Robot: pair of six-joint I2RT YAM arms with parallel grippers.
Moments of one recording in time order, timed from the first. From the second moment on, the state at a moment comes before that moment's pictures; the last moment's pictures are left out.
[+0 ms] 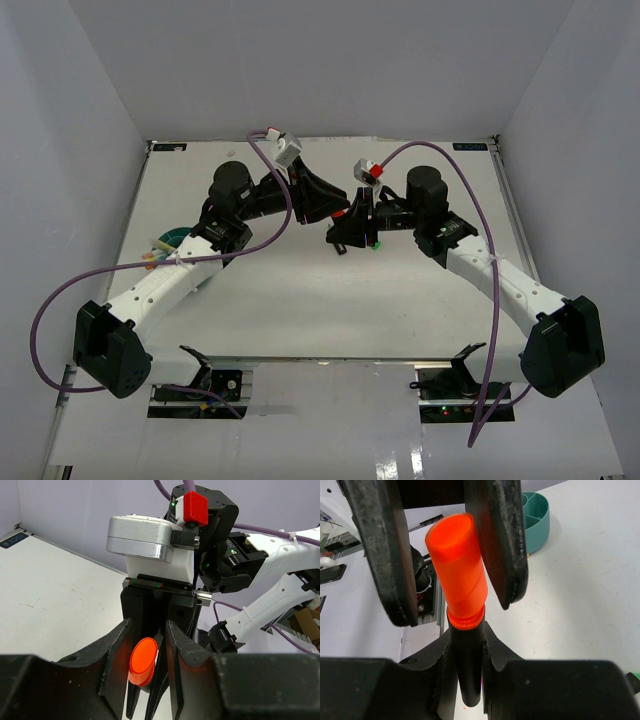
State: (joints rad) left arm -0.59 1.31 1.11 0.38 0.77 -0.45; right arm 0.56 1.30 1.02 0.11 -1.01 0.15
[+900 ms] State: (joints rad) left arm -0.61 1.28 1.07 0.38 0.66 -0.51; right arm 0.56 1.30 1.02 0.11 -1.03 0.15
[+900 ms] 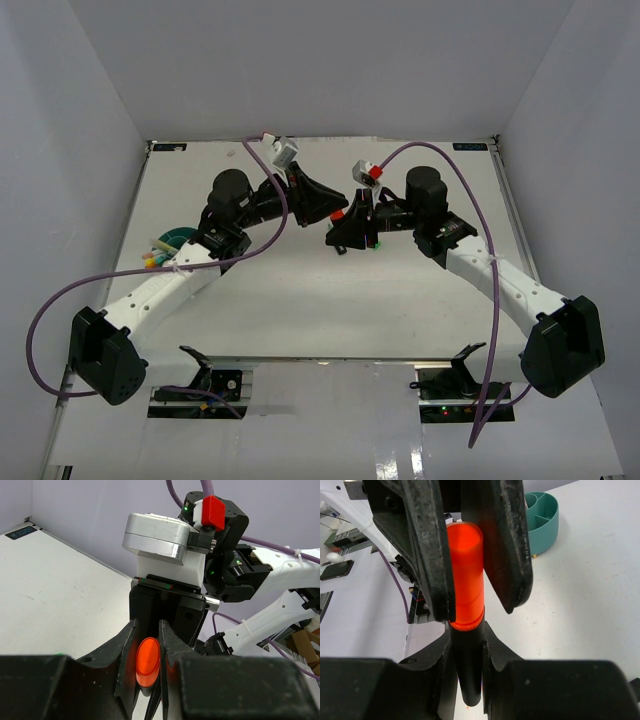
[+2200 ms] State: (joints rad) left arm -0.63 1.19 1.02 0.39 0.54 -0.55; right arm 0.57 1.36 1.16 0.01 -1.13 0.11
